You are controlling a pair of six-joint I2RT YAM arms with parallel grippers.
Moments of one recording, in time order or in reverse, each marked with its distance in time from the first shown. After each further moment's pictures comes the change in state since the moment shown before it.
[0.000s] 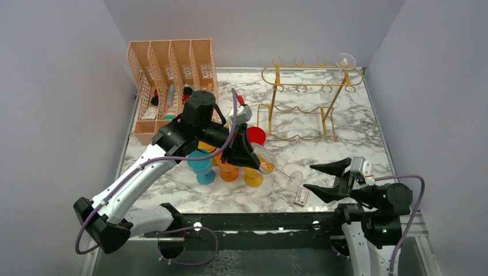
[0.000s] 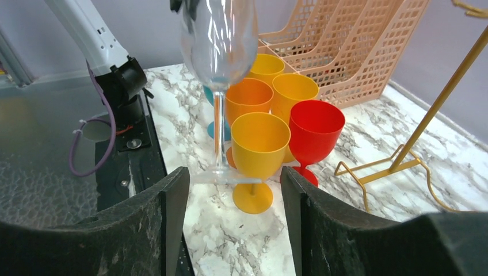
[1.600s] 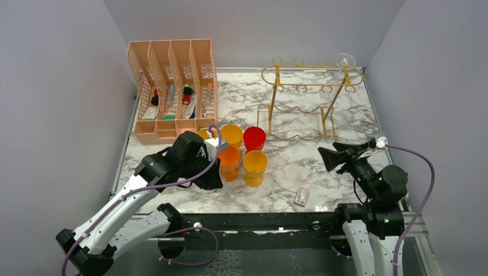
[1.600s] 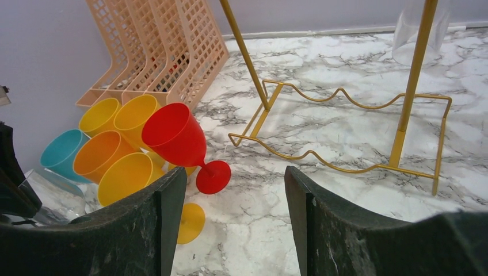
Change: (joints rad) left arm -0.005 -0.333 -0.346 -0.518 -0.779 -0.085; right arm 0.000 0.133 0.064 -0.171 0.702 0.138
